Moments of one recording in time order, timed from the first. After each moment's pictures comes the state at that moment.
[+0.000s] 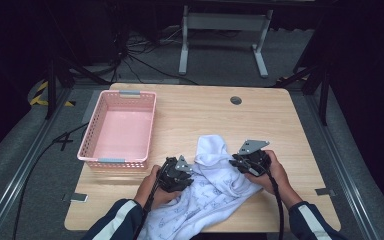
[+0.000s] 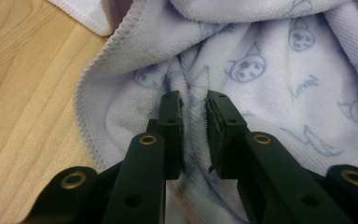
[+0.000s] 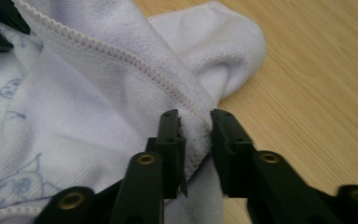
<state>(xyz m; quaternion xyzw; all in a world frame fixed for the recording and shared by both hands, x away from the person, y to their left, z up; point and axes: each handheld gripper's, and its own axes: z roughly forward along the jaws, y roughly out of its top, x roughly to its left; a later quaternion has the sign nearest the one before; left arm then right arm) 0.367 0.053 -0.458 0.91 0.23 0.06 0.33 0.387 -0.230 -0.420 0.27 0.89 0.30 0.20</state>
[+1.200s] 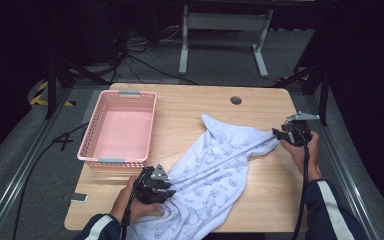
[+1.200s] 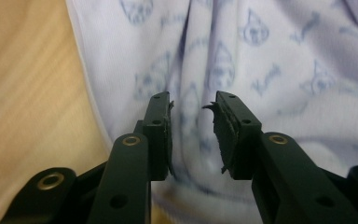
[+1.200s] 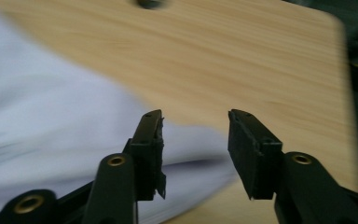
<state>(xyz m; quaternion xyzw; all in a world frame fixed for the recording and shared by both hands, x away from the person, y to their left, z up) 0.333 0.104 -0.445 0.90 0.27 0.05 0.34 0.460 -0.363 -0.407 0.50 0.75 0.32 0.28</state>
